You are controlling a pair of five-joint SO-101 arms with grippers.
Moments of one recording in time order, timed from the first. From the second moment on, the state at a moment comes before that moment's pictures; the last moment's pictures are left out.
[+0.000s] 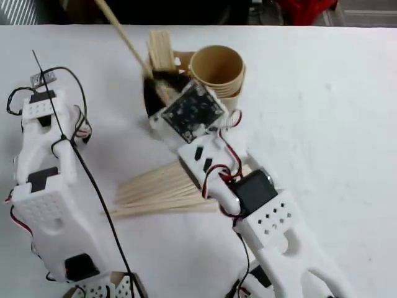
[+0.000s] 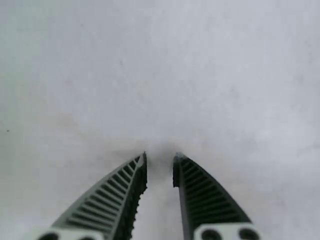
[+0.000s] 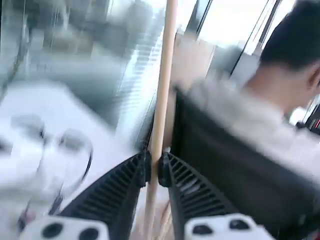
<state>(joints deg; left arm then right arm) -24.7 32.4 -6.2 66.9 13.7 -38.2 -39.7 27.5 16.8 19.9</state>
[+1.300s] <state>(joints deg) -24.7 32.4 -6.2 66.9 13.7 -30.9 -10.1 31.0 -10.3 17.1</state>
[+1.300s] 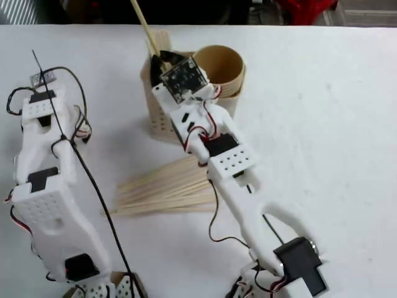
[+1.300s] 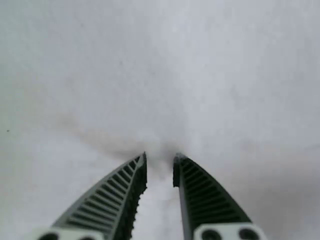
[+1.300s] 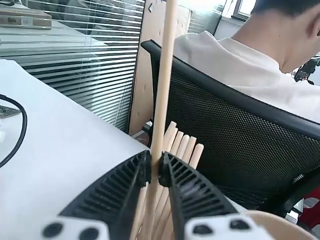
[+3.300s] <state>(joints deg) -20.4 16.2 -29.7 101.1 -21.1 4.2 -72.1 88.9 57.8 41.7</state>
